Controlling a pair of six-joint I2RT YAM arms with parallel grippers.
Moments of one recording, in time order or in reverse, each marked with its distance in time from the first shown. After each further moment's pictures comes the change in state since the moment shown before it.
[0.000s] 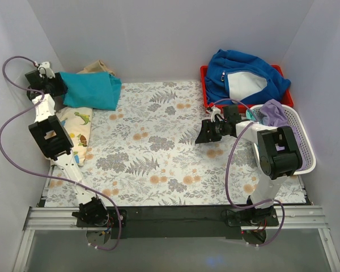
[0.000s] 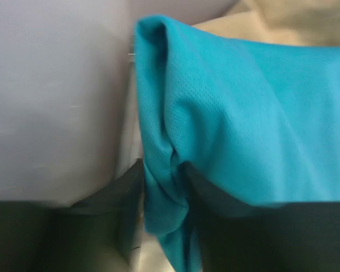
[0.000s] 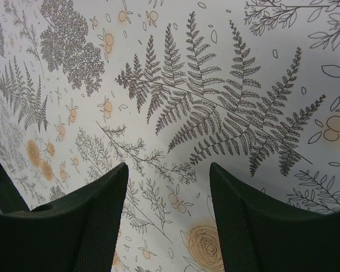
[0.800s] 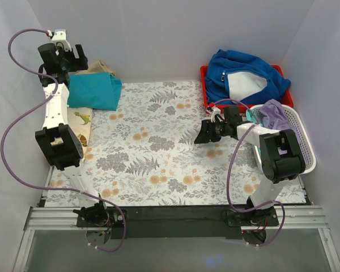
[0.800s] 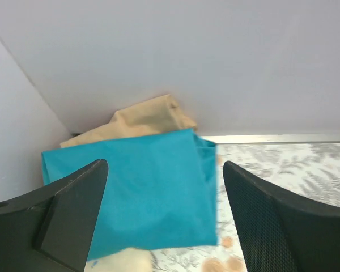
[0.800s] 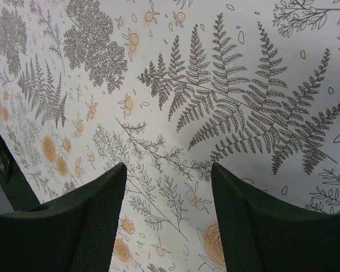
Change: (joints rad) left arm -0.190 -0.346 -0.119 0.015 -0.113 -0.077; right arm 0.009 -0.033 -0.029 0.037 -0.039 0.027
